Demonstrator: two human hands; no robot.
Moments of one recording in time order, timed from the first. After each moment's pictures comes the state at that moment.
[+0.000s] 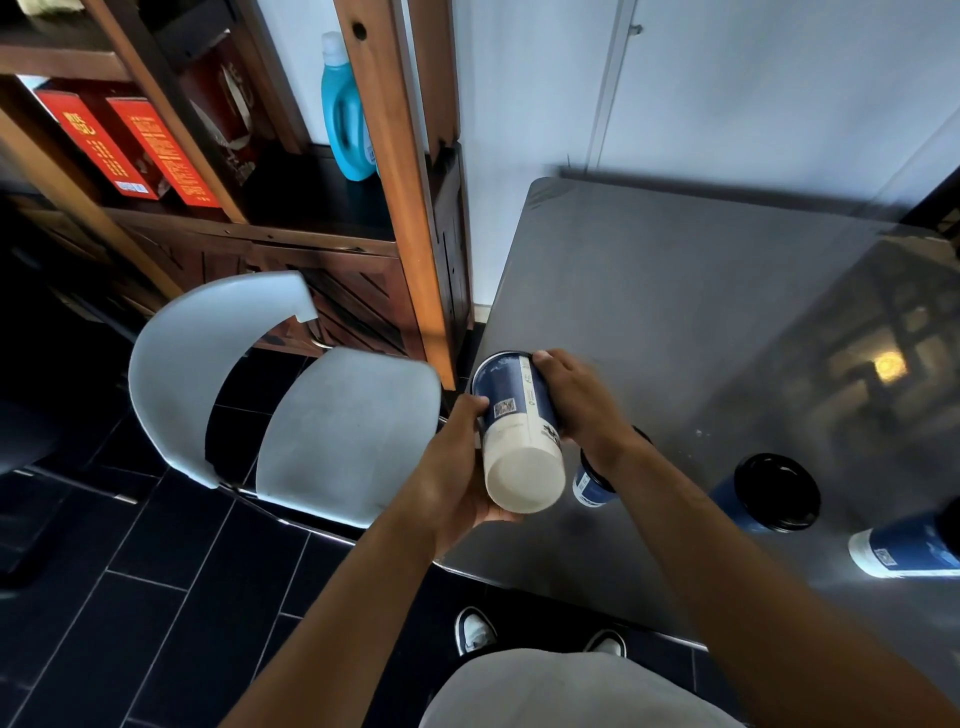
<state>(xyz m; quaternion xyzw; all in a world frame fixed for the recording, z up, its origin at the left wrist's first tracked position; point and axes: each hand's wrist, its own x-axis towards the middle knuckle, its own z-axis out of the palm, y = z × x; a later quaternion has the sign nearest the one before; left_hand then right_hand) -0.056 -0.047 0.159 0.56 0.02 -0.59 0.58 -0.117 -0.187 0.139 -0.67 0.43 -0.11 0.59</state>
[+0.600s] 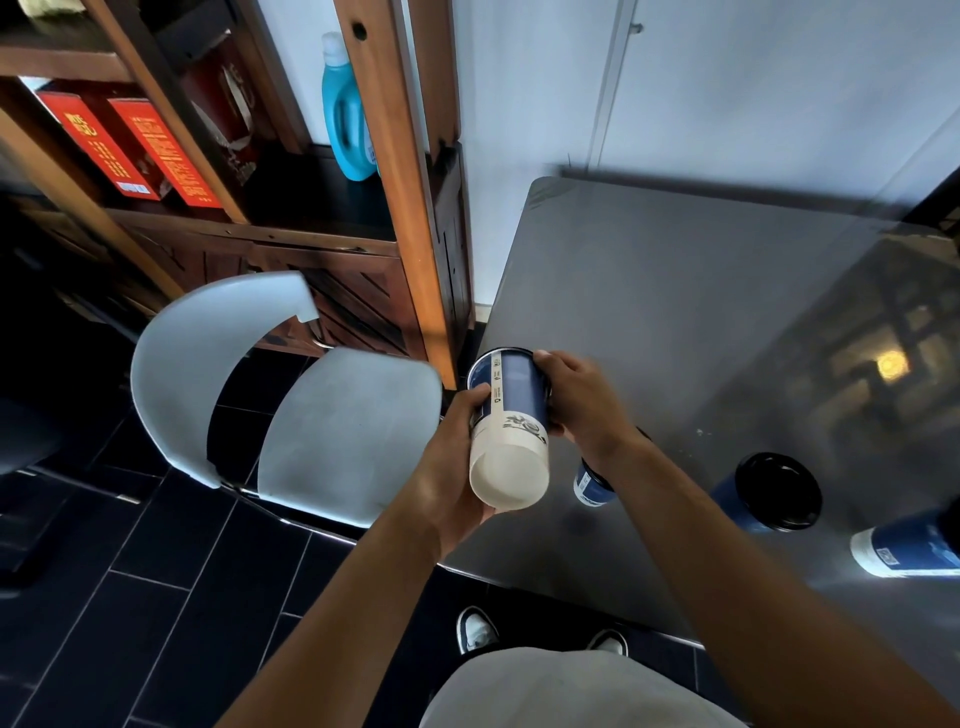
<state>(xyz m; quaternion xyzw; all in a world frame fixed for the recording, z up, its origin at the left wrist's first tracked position) -0.054 -0.051 0.159 0.49 0.05 -0.61 0.62 -0.115 -0.187 0.132 -0.59 0.43 -0.14 0.66</state>
